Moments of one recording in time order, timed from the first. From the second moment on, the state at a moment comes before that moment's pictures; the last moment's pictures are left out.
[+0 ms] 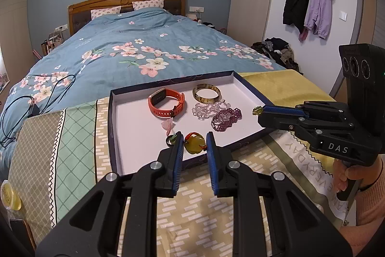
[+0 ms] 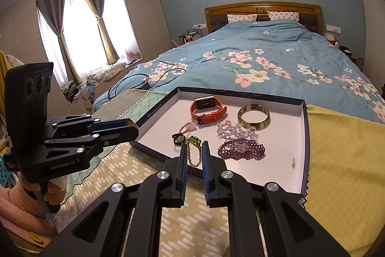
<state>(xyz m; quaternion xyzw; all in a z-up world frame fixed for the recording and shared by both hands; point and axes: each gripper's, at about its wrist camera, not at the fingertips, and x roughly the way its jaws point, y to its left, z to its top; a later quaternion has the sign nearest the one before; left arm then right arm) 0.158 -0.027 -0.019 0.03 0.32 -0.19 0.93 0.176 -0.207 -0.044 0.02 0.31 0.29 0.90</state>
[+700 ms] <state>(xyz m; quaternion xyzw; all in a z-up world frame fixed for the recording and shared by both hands) 0.172 -0.026 -0.019 0.03 0.32 -0.18 0.93 0.189 -0.211 -0.045 0.03 0.31 0.29 0.91</state>
